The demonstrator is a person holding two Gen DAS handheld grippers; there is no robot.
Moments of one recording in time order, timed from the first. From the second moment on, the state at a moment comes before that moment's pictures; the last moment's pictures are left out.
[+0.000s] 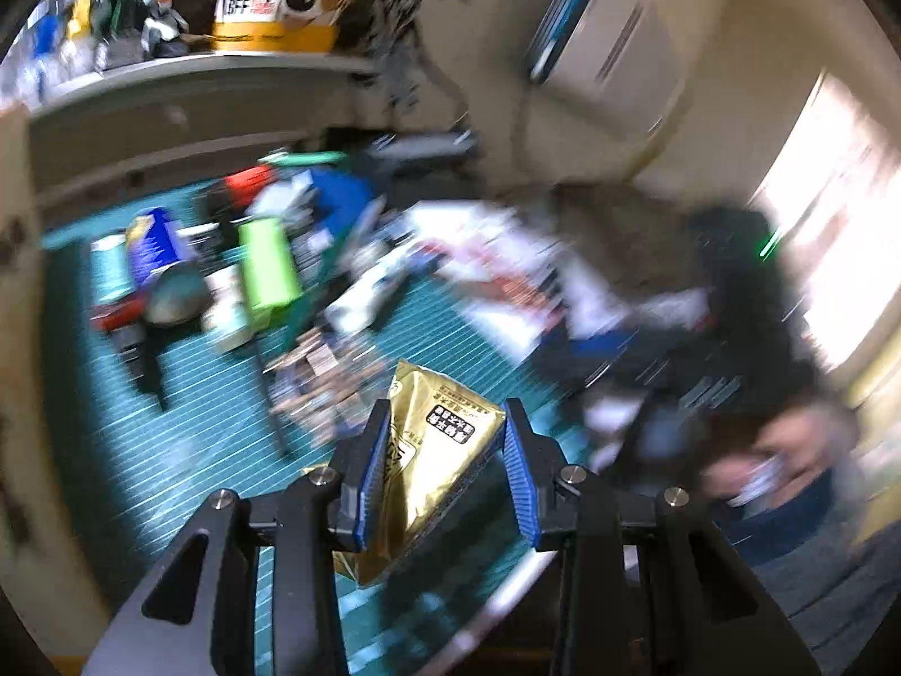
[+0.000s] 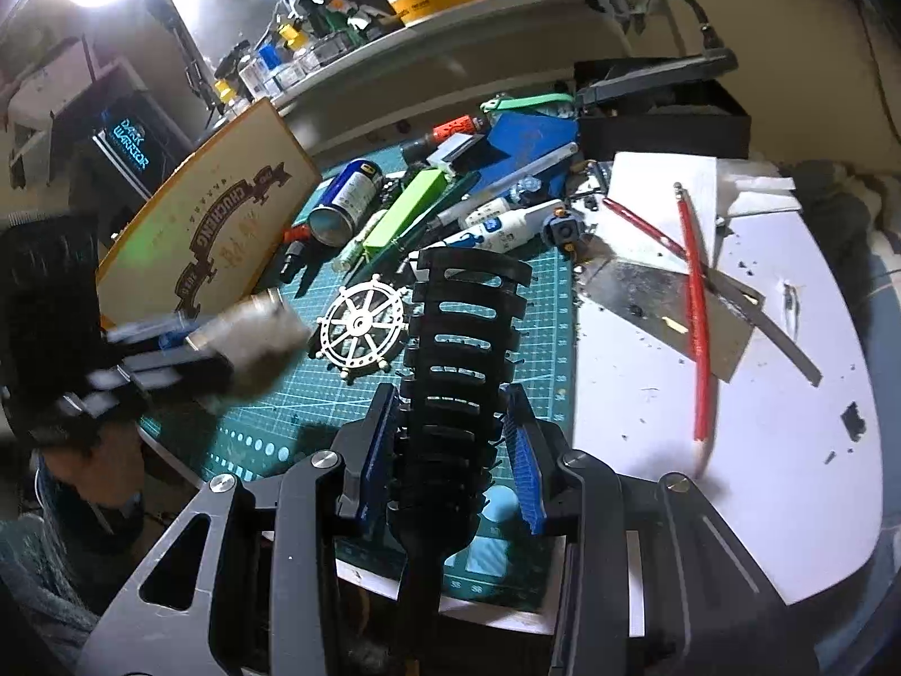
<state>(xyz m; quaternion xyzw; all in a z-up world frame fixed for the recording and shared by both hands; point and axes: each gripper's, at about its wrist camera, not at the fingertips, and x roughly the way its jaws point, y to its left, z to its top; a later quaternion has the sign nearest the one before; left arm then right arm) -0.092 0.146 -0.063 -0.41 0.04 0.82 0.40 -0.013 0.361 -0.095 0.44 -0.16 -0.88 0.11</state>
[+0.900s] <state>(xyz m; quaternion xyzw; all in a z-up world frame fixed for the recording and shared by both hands) -0.069 0.136 -0.106 -0.41 0.14 0.85 0.31 0.004 0.294 -0.037 0.28 -0.03 -0.95 0.11</state>
